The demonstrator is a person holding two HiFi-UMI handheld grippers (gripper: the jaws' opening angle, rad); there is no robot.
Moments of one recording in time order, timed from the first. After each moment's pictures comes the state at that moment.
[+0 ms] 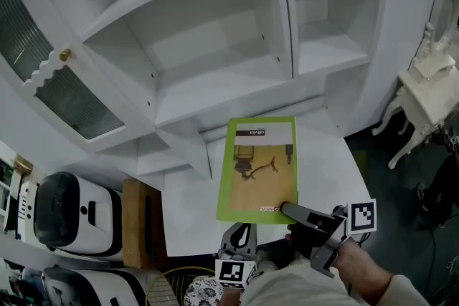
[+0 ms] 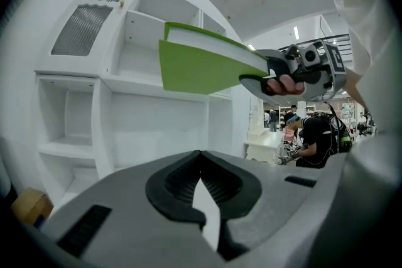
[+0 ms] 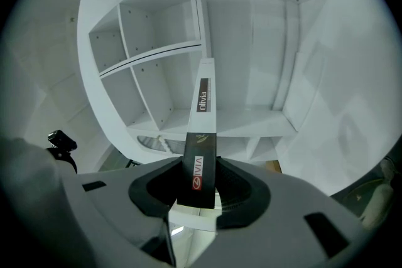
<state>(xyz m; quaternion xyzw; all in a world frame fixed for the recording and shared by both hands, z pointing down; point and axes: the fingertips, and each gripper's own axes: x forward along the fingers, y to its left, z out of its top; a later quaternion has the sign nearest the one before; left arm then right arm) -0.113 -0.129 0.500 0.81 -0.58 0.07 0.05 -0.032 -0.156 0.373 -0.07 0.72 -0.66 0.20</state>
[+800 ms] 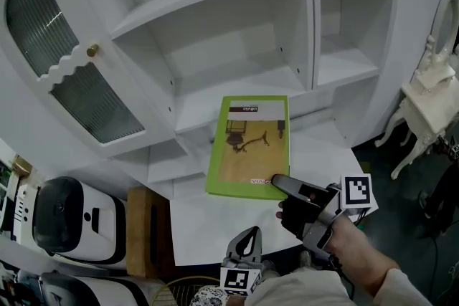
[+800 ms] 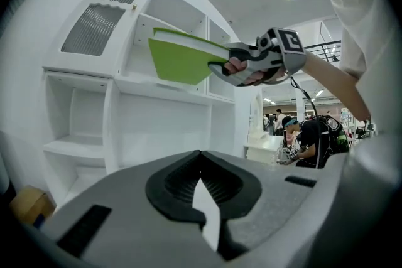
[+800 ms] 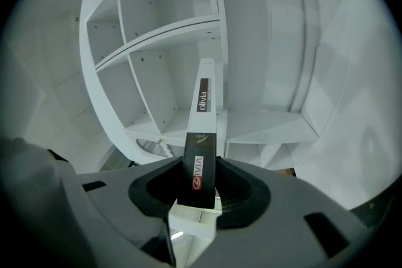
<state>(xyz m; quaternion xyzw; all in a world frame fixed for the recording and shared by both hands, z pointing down) -0.151 -0.116 0.498 0.82 -0.57 0.06 0.06 -0.102 -0.205 0.323 -0.07 0.73 -0.64 0.22</state>
